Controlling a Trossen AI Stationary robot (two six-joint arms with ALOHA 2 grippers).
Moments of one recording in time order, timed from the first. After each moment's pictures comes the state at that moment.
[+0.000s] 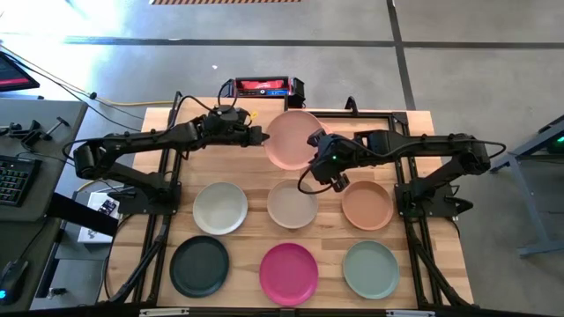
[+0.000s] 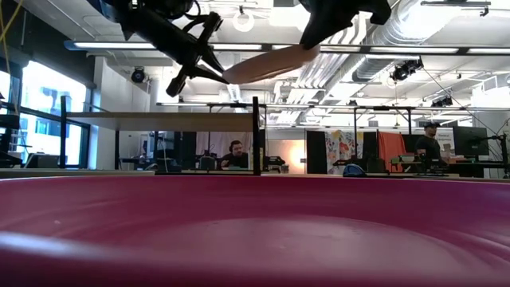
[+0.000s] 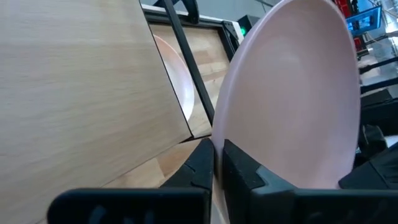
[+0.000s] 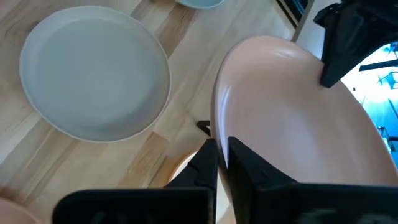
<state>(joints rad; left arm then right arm) 0.41 1.30 0.90 -0.08 0.08 -0.94 -0.02 1.46 1.43 -0.85 0.21 -0.79</state>
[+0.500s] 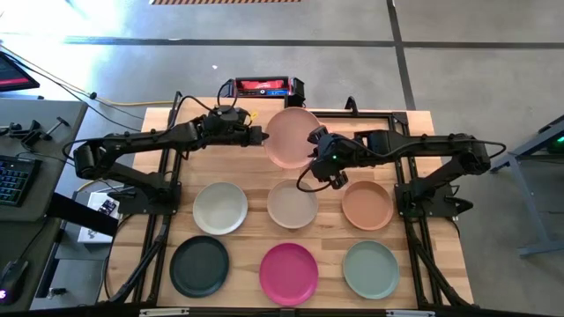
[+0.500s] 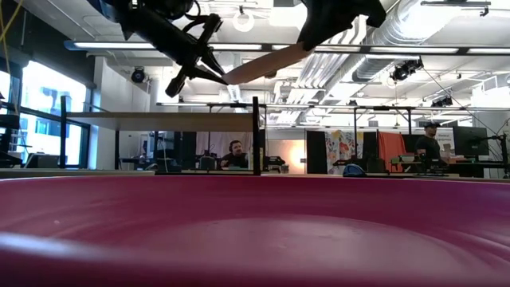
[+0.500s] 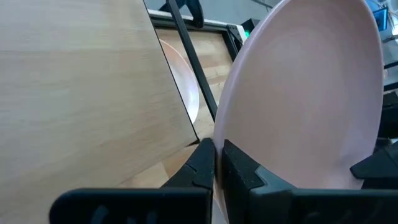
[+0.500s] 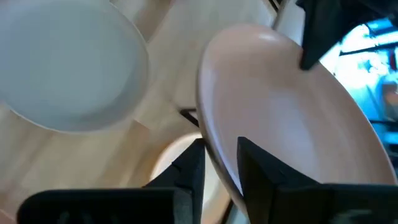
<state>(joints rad) 0.41 1.30 0.90 -0.08 0.05 -0.93 -0.02 1.46 1.43 -0.85 0.31 -0.78</state>
